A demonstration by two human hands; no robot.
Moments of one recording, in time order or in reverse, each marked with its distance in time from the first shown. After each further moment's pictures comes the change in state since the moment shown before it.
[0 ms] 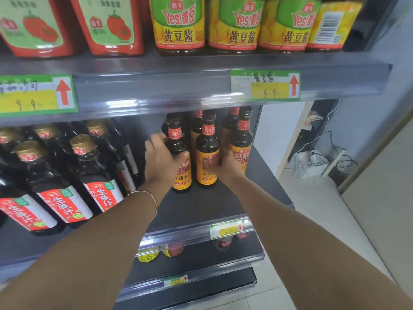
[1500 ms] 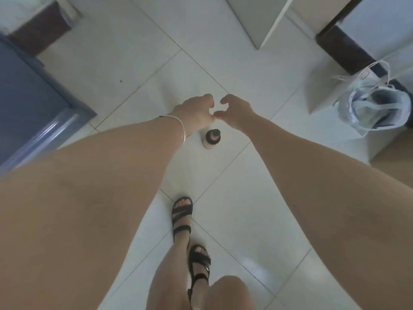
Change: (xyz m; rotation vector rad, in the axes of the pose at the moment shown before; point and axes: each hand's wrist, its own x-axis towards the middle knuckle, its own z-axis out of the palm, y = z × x) left_hand -0.684 0.048 0.535 0.512 -1.459 0.396; right_hand -0.415 0.733 -0.225 -0.025 -0.032 0.807
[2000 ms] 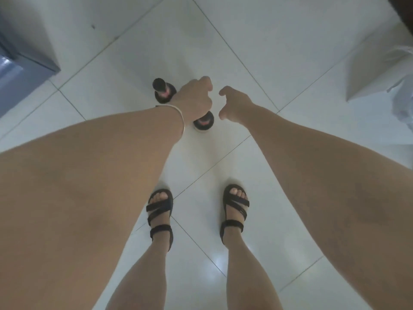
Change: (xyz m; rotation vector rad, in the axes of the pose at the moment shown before) left_hand 0.146 -0.020 0.133 -0.103 0.071 -0.149; right_hand 0.147 0.120 0.057 -0.210 -0.226 -0.019
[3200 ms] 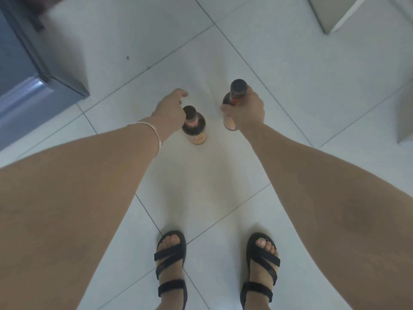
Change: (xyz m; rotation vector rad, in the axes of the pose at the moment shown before) left_hand 0.037 -0.108 -0.027 -0.271 0.289 -0.194; right_hand 0.104 -0.040 0.039 0.352 0.470 -0.138
